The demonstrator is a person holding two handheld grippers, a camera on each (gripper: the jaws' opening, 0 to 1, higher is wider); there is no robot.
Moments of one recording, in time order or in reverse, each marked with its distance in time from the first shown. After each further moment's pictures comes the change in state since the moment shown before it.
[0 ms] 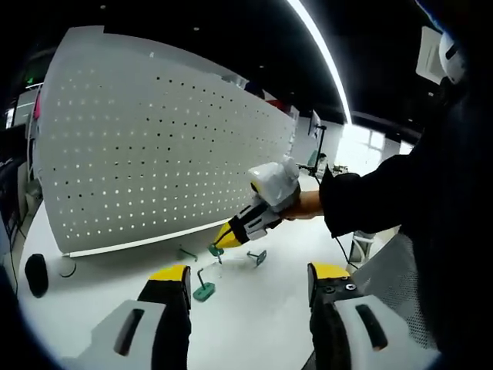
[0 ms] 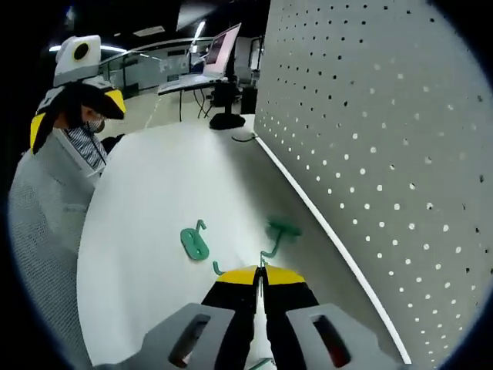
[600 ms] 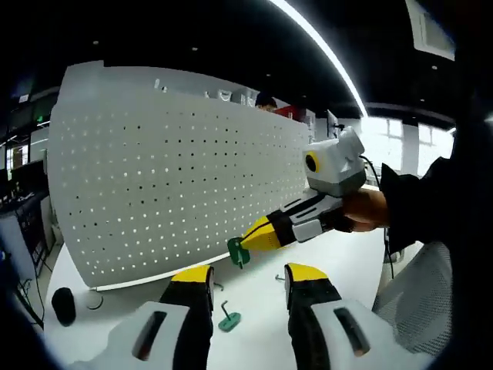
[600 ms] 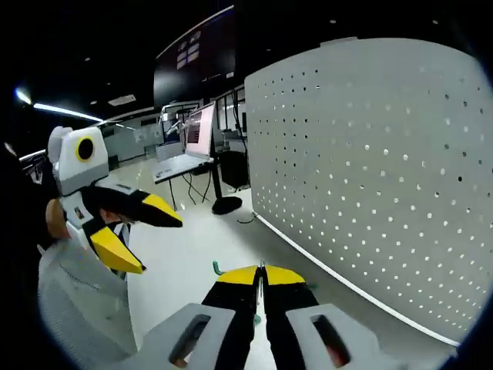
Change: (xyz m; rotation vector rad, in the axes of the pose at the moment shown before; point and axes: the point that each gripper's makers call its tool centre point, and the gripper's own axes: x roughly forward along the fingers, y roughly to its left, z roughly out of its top) left arm 0.019 0.007 0.040 0.124 -0.095 0.187; right arm -0.059 0.039 0.097 0.215 -0.312 -0.057
